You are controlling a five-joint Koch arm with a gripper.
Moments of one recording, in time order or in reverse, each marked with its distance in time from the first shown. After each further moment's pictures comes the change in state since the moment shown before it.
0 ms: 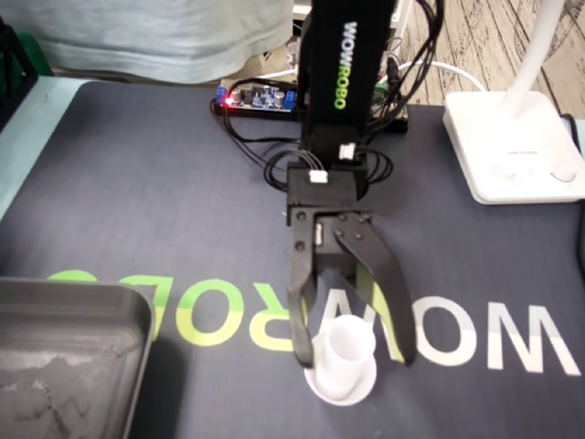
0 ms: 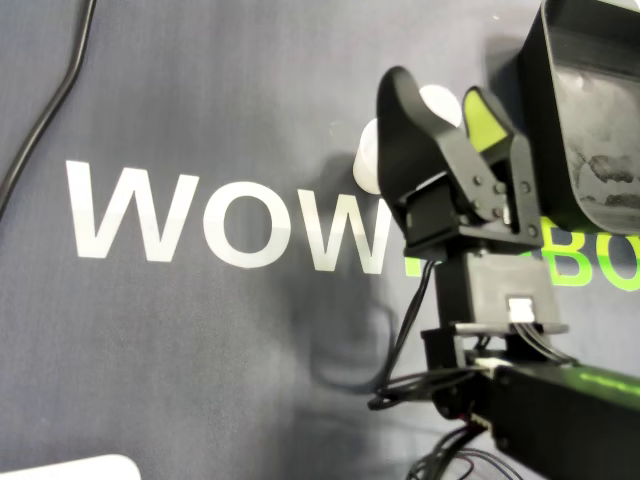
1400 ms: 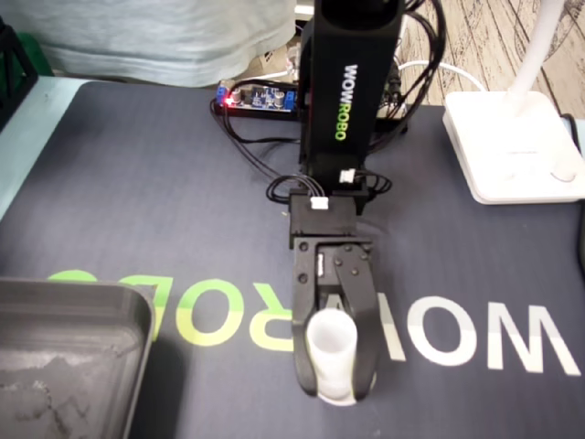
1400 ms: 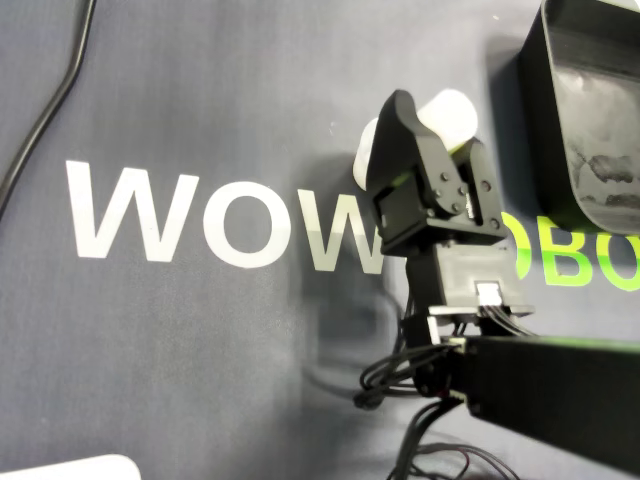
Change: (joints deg) arm -0.6 -8.7 -3.1 0.0 1.8
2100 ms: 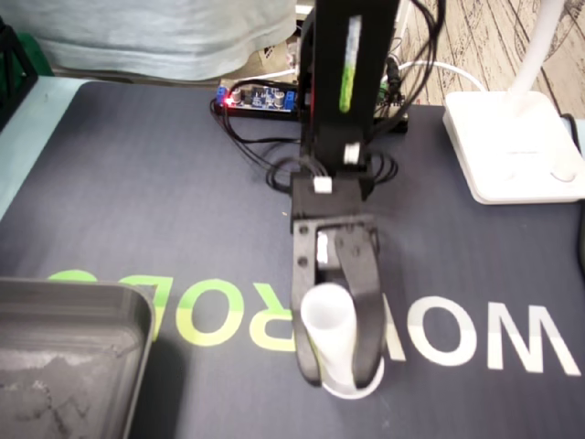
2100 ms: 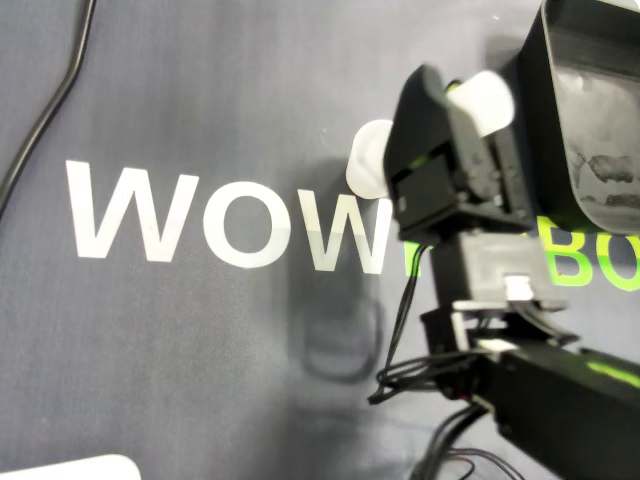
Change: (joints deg) arm 1.0 20.2 -3.6 18.1 9.4
